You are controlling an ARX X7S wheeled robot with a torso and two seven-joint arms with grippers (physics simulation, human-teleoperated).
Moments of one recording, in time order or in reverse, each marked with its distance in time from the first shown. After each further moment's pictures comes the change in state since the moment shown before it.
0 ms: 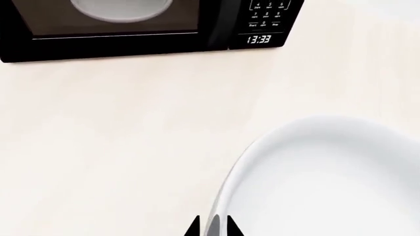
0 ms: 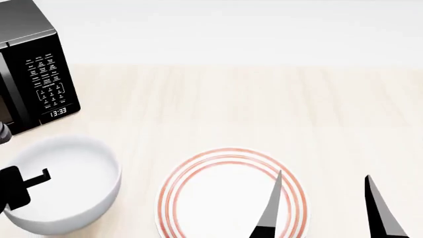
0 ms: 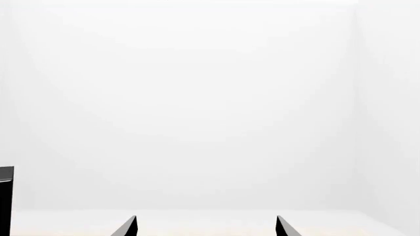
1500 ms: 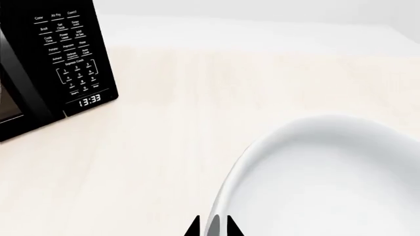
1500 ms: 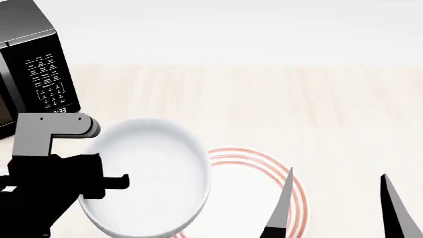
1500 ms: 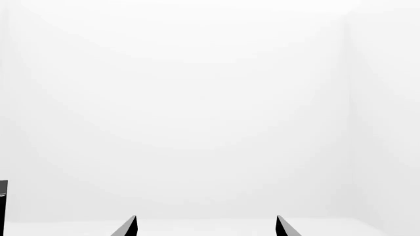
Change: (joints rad) left arm 0.013 0.076 0.285 0.338 -0.121 -0.049 0.039; right arm -0.012 0.040 0.021 -0.060 0.031 0.003 0.043
